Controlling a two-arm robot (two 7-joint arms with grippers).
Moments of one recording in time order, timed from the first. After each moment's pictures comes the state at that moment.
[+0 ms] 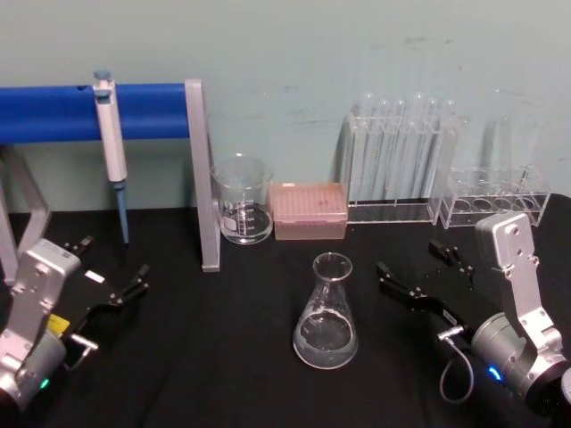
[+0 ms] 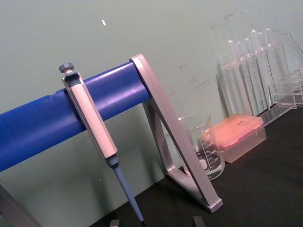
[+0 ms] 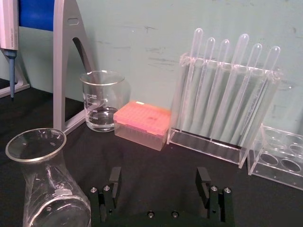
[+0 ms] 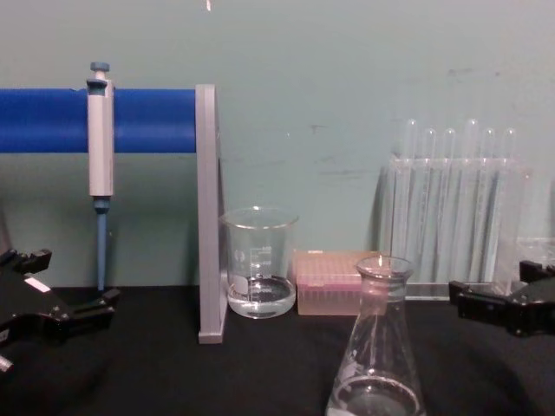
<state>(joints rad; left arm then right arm) -0.20 0.60 0.45 -1.41 -0.25 -0.12 0.03 0.10 0.33 -0.25 -1.56 0.22 0.11 0.17</state>
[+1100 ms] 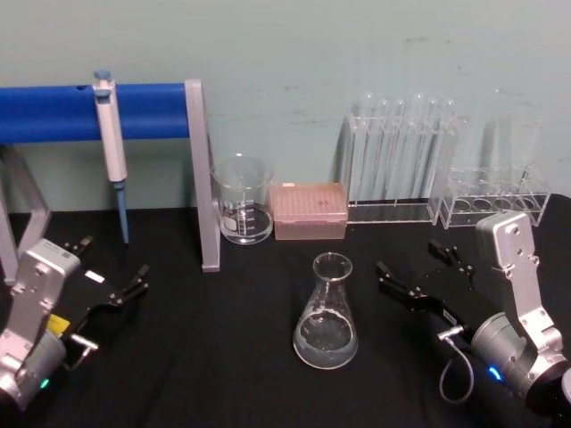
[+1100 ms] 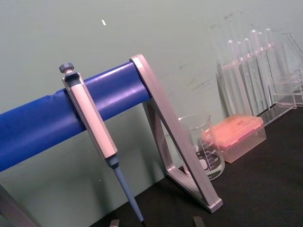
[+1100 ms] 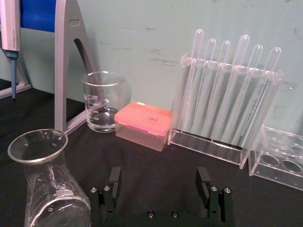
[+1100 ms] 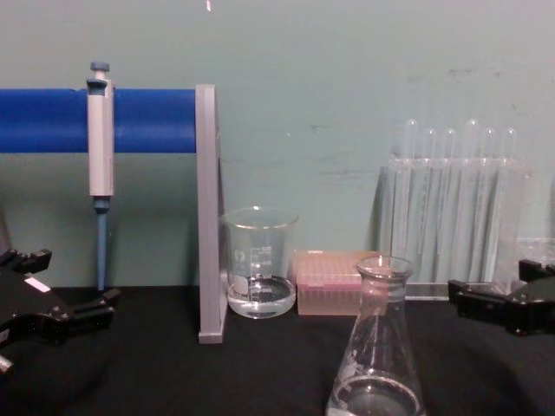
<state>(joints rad) -0.20 0.60 0.45 -1.41 -0.25 -0.12 0.03 0.10 0.34 -0.25 -1.56 0.22 0.11 0.17</state>
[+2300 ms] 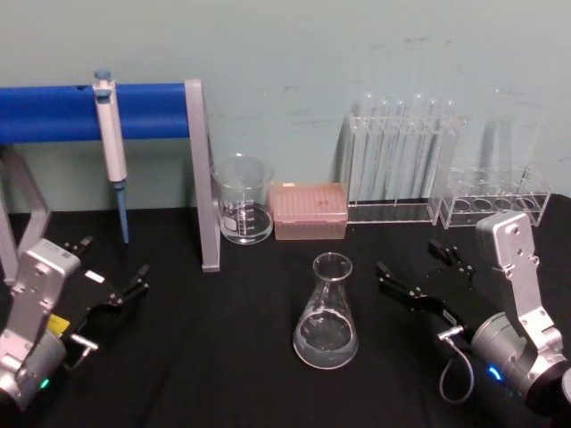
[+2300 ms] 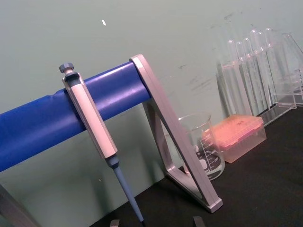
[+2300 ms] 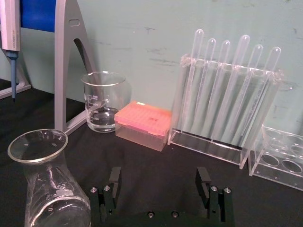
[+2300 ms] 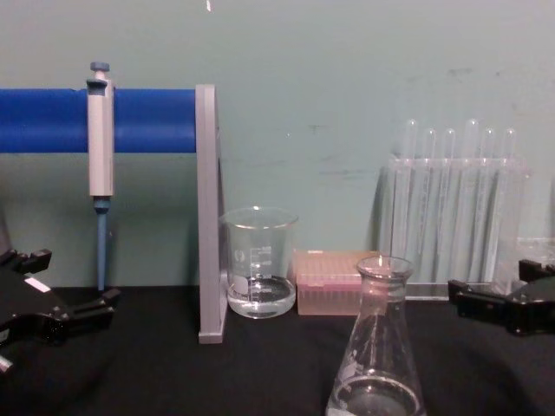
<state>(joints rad) -0.20 0.60 0.45 -1.41 -0.25 -0.12 0.03 0.10 0.34 -0.25 -1.56 0.22 0.11 0.17</state>
